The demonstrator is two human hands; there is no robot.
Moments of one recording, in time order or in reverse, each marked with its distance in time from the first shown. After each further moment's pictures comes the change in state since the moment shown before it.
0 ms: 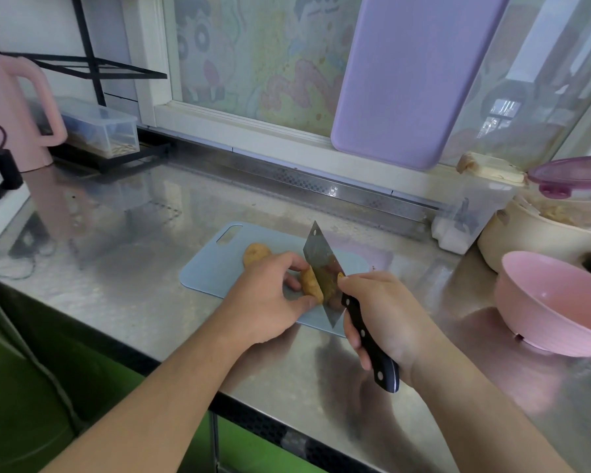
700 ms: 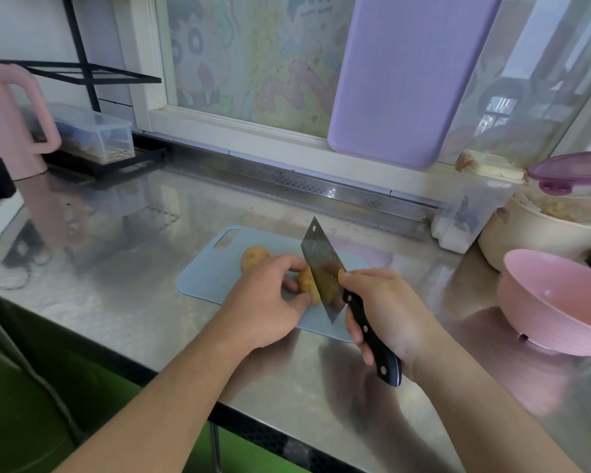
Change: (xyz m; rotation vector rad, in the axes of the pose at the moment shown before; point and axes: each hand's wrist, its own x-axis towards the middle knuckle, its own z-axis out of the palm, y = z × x) left_hand 0.004 -0.002 0.001 -0.017 -0.006 0.007; right_hand 0.013 0.006 -0.006 0.011 0.007 -0.058
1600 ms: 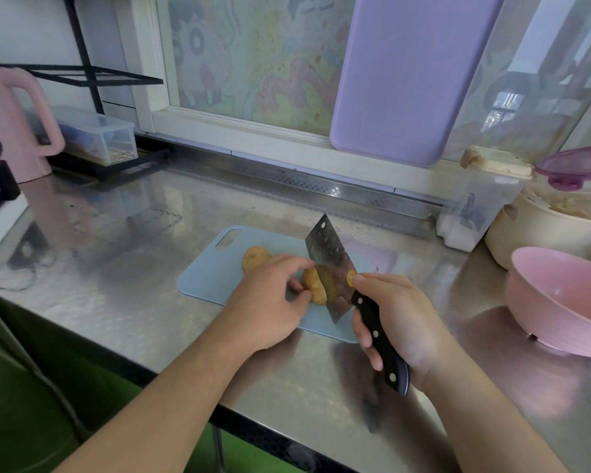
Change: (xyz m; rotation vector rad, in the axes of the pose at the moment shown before) left_hand 0.005 -0.006 0.007 0.043 0.042 0.136; right_hand 0.004 0.019 -0.007 0.165 -0.018 -0.038
